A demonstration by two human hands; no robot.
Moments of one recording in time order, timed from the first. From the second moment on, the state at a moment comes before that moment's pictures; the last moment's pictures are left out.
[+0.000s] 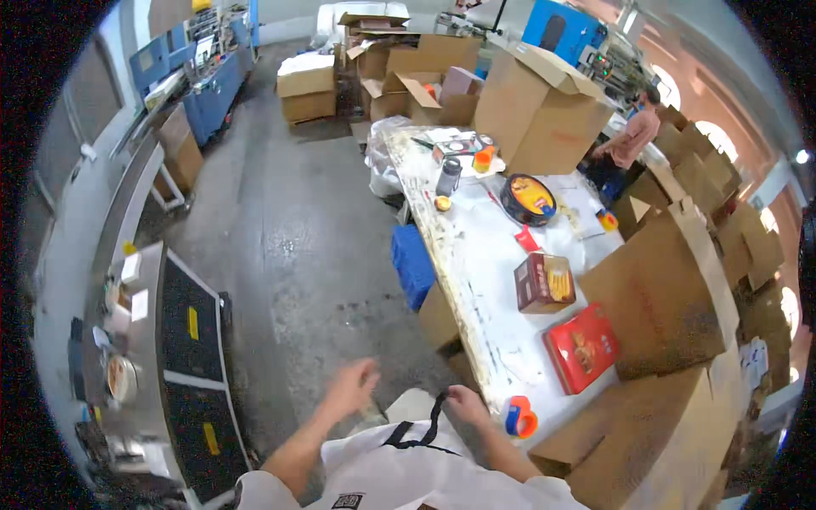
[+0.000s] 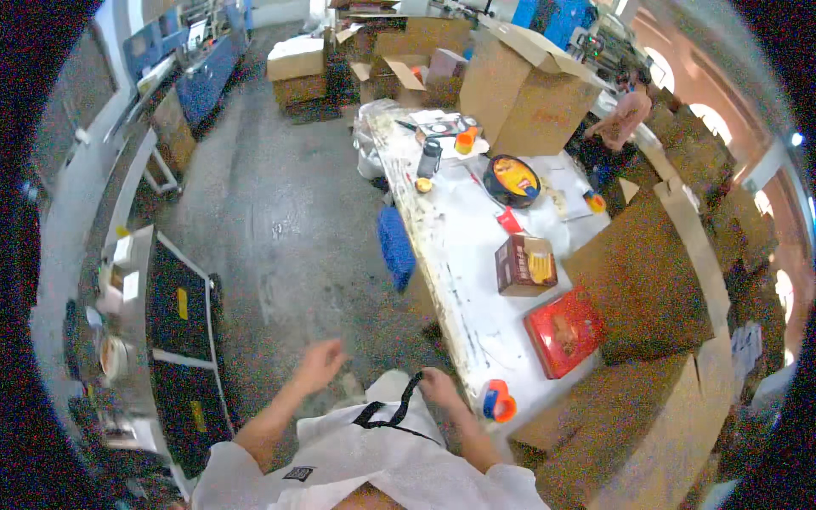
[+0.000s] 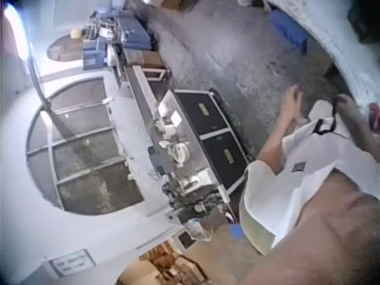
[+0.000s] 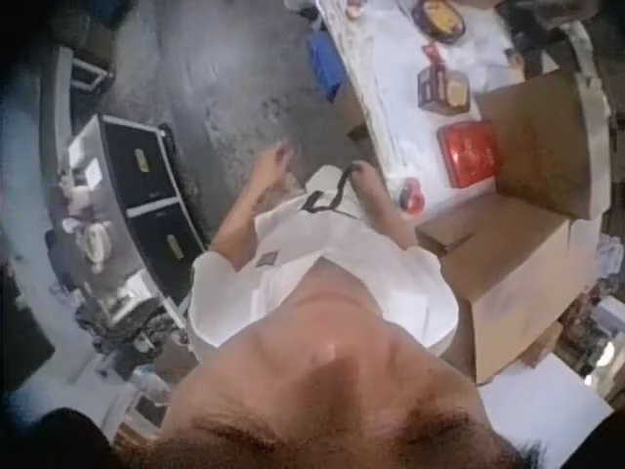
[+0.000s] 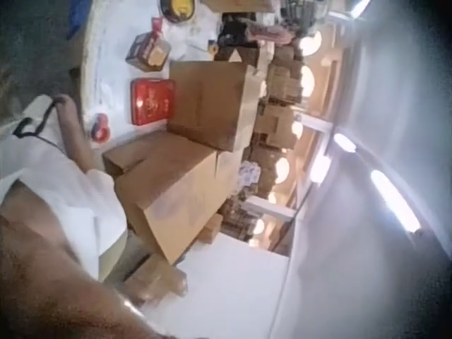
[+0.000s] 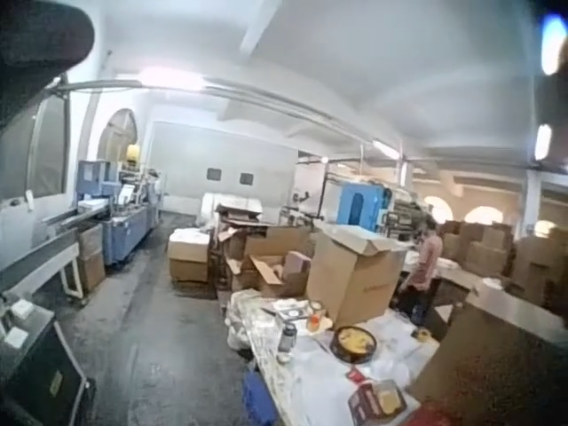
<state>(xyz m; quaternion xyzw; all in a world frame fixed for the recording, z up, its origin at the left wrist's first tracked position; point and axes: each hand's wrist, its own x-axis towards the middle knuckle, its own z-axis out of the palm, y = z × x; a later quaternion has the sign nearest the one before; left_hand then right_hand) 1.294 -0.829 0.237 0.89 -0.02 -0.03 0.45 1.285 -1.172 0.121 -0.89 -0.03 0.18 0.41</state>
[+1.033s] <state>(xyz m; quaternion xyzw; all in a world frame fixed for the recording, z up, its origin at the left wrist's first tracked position) 2.136 -0.999 0.105 0.84 -0.11 -0.10 0.52 2.032 -1.115 0.006 -0.94 0.02 -0.03 0.33</state>
